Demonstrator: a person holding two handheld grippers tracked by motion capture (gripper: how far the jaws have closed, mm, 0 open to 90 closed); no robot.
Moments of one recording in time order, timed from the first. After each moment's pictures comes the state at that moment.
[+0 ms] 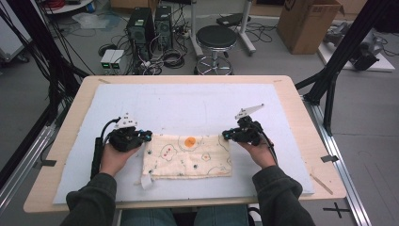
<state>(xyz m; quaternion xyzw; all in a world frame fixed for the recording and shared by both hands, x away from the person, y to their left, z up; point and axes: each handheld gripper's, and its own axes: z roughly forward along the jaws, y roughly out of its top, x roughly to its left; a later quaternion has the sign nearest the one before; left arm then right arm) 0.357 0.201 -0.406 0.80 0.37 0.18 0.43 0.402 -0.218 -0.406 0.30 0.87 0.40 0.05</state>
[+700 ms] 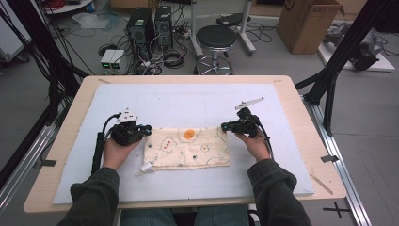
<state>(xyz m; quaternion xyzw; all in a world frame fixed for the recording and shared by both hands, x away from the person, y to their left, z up) 0.372 0.205 -0.417 0.80 0.37 0.19 0.43 0.431 -0.220 -0.415 0.34 0.84 0.42 0.03</state>
